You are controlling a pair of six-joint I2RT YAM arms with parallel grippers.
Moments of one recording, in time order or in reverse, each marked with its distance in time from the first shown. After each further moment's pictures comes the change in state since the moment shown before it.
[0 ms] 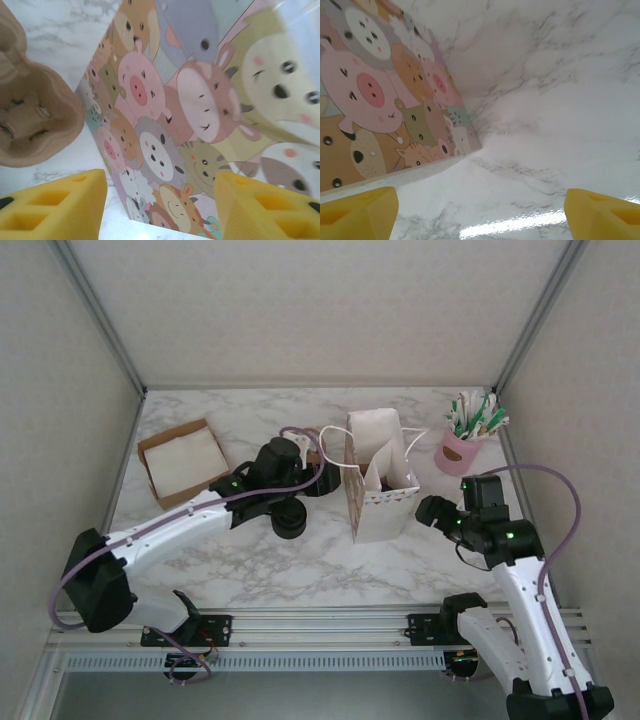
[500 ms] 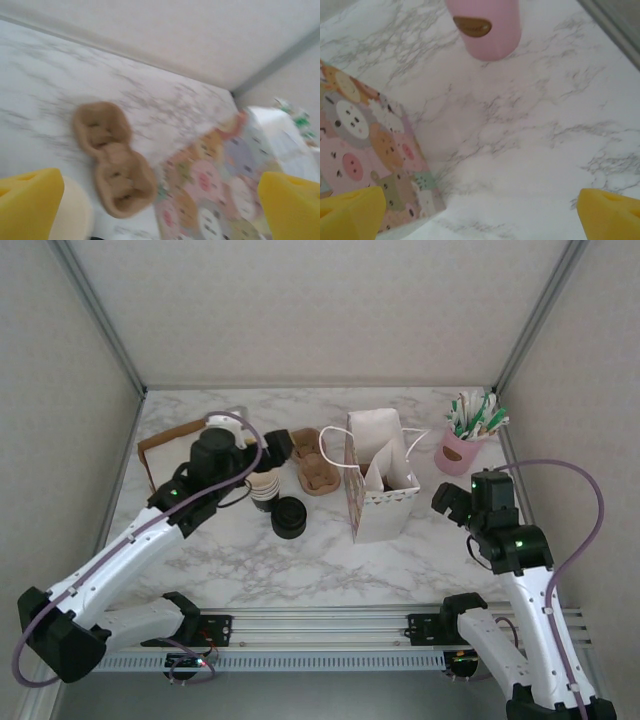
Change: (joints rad) left arm 0.241 -0.281 -0.065 -0.045 -0.182 0.035; right arm -0.001 -0.017 0.046 0.066 0.281 -0.057
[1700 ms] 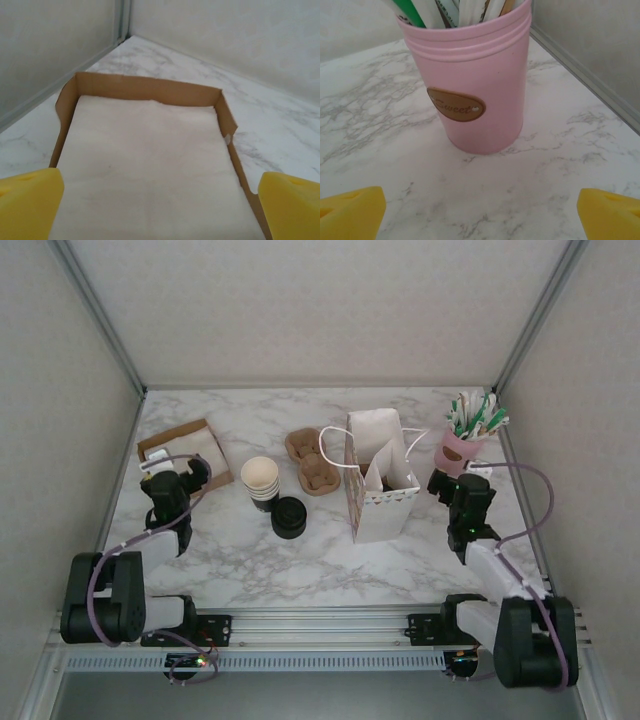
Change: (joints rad) left arm 0.599 0.211 -0.670 0.967 -0.139 0.377; right arm -0.144 0.360 -0.555 1.279 0.041 -0.294
